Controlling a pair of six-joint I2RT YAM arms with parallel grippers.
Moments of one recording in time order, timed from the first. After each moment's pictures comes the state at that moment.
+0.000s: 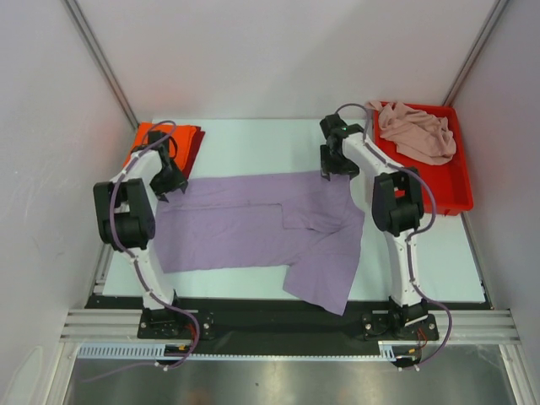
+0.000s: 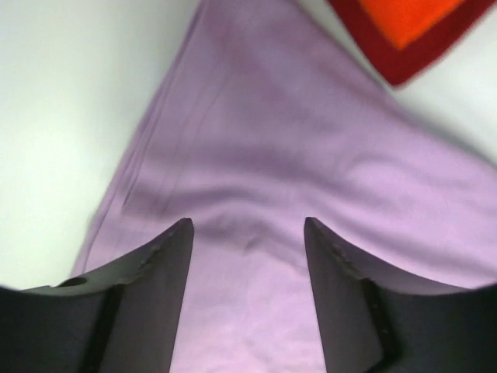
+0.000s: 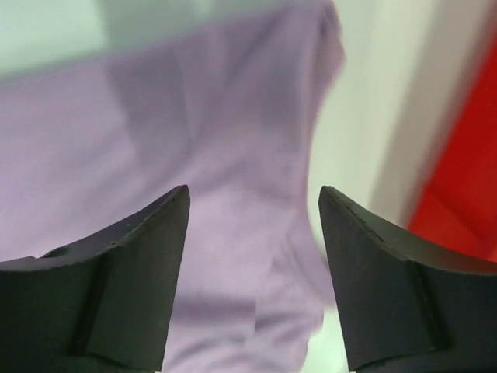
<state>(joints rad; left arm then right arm) 0.11 2.02 1.52 -0.77 -0.16 -0.49 0.34 2.30 2.00 -0.91 0.27 0.29</state>
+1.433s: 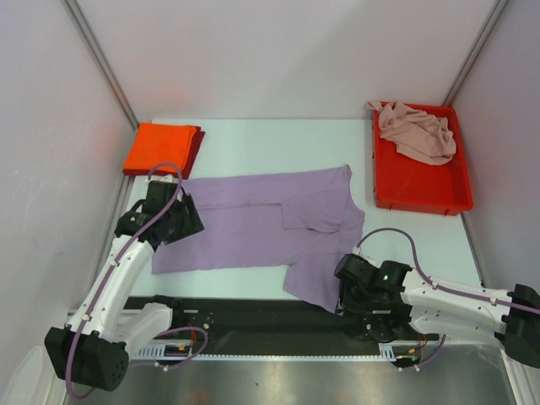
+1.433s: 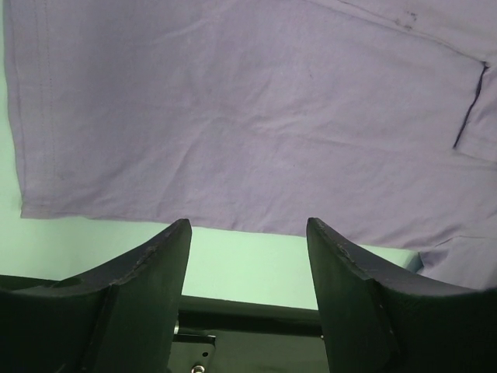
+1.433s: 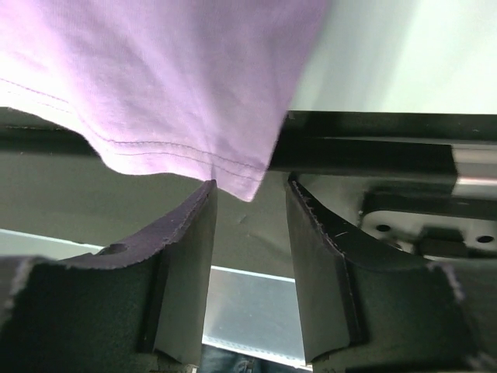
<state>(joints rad) -0.20 0.96 0.89 -0.89 -0.08 -0.53 1.06 0.89 0.42 -0.82 0.00 1.24</state>
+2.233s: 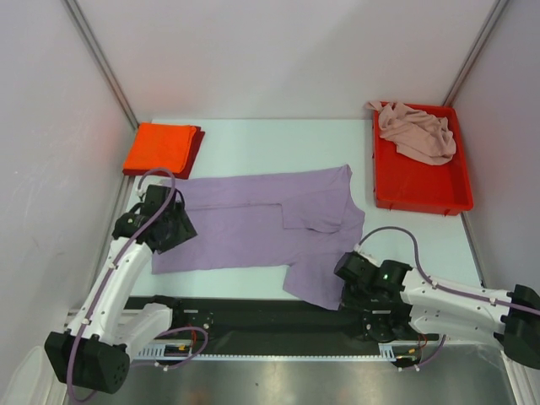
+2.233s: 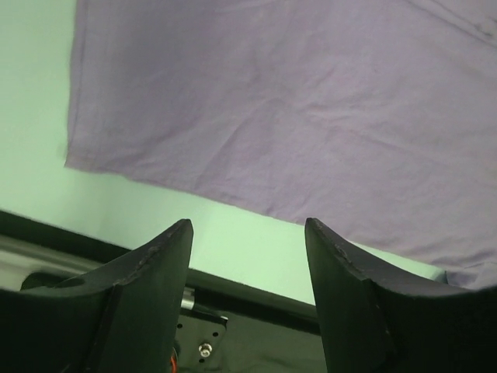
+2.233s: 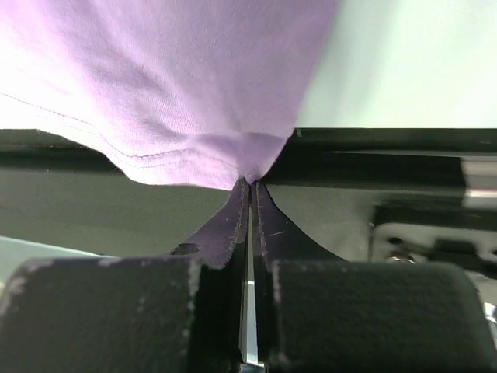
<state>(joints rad) -0.19 0.95 0.89 -1.00 -0.19 -0.61 1.06 0.89 0.41 -0.77 0.02 1.29</state>
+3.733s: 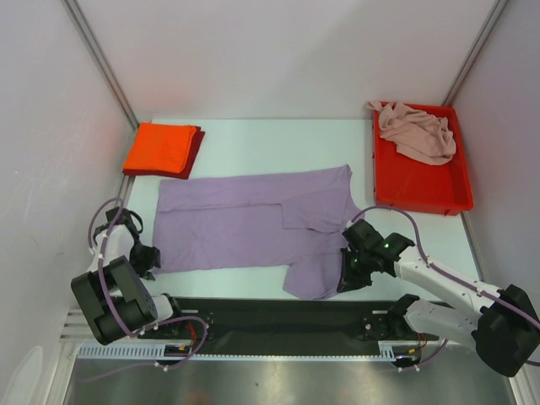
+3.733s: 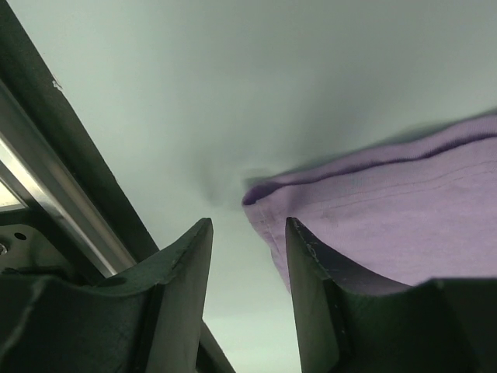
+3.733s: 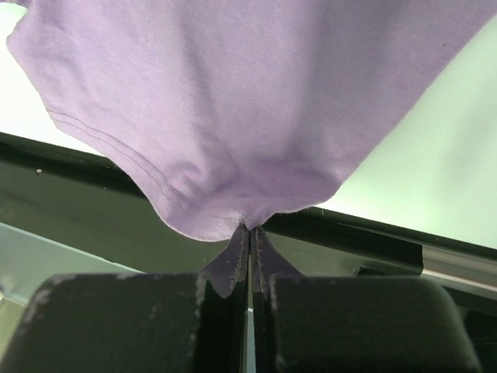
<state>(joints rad) 0.49 1.27 0.66 -0.88 -0.17 -0.86 0.69 1.04 0.59 -0.80 -0.21 0.75</state>
